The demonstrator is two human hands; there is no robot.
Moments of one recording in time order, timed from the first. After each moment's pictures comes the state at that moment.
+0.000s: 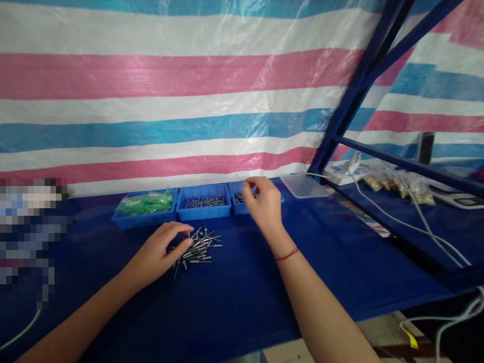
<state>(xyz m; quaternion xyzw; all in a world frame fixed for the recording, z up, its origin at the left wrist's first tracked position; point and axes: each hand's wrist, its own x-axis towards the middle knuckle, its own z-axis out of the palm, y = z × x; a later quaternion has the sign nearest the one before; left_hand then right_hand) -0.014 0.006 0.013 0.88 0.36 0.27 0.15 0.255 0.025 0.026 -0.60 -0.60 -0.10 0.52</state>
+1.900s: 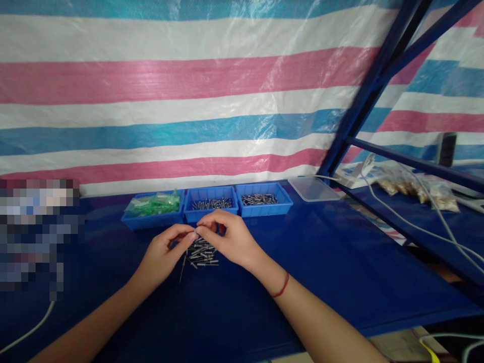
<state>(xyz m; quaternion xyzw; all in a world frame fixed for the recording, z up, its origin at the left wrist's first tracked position) -0.006 0.002 0.004 0.75 0.42 0.39 0.33 0.177 -0.010 0.021 -0.40 -0.72 0.26 0.50</state>
